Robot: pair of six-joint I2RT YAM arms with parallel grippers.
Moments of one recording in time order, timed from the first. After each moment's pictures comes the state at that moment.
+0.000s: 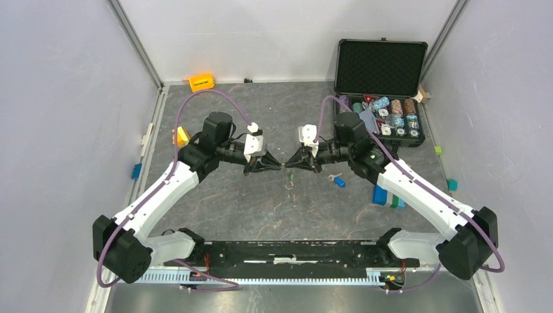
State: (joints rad) left arm -0.52 1.18 1.00 -0.36 1.06 0.62; right arm 0.67 1.22 1.04 -0.23 -0.85 -0.47
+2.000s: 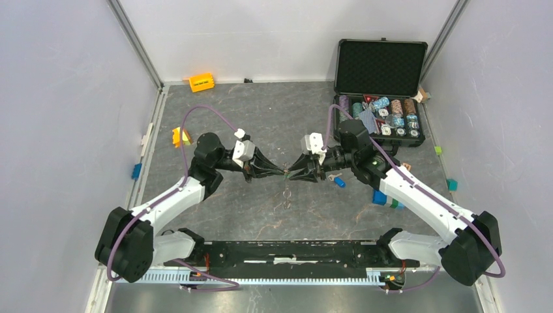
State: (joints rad) left arm -0.49 1.19 0.62 0.65 1.23 0.01; right arm 0.63 1.17 0.92 -0.17 -0.96 -0.47
